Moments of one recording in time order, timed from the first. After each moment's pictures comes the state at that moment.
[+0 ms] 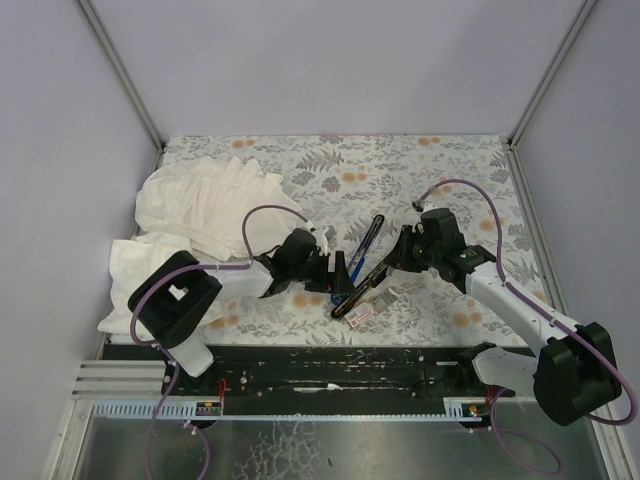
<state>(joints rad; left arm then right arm) -0.71 1.66 0.71 0.24 0.41 -0.69 0.42 1.16 0.72 -0.34 -0.19 0.55</state>
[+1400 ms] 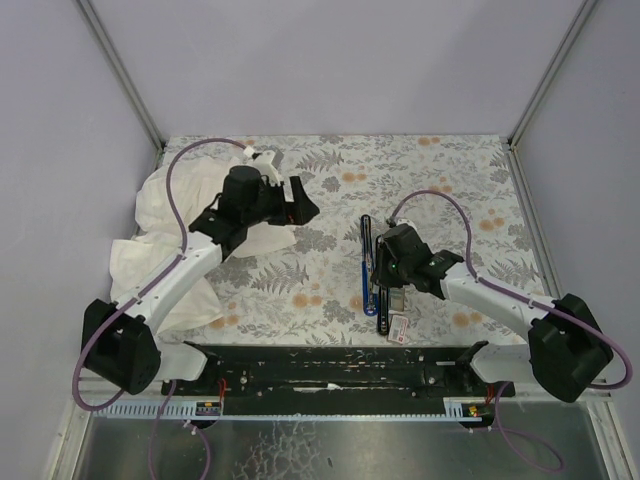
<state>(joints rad) -0.45 1.34 1.05 -0.18 0.28 -0.46 0.66 1.28 0.72 -0.35 0.04 0.67</state>
